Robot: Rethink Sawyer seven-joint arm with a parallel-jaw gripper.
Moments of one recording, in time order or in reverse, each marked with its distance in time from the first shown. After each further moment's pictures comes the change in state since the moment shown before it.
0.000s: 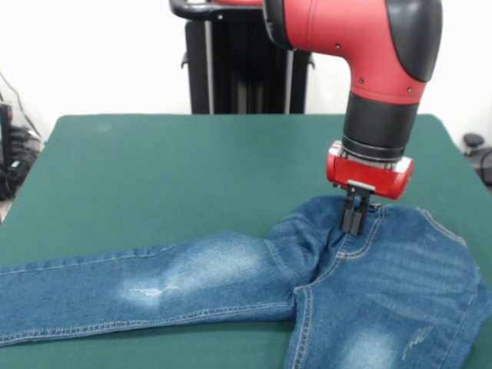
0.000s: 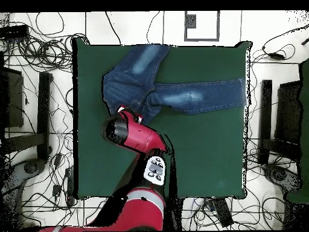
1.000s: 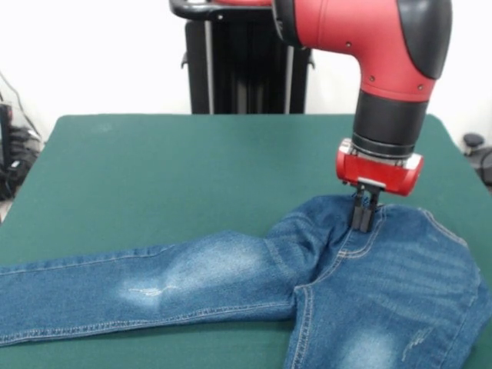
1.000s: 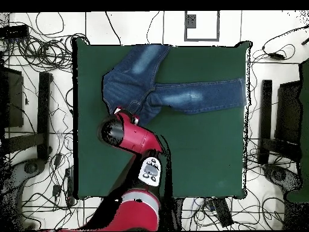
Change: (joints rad) arm 0.025 -0.004 0.000 0.007 0.000 0.000 0.000
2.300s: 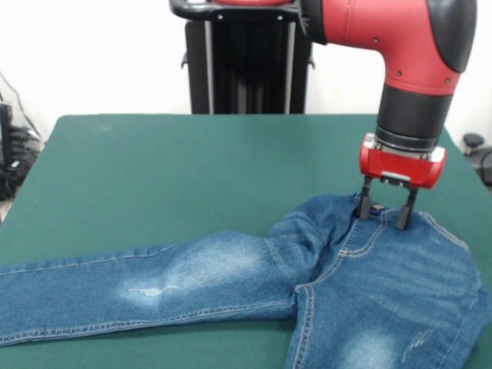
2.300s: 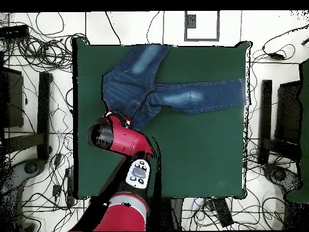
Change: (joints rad) arm 0.053 -0.004 -0.003 0.008 0.000 0.000 0.000
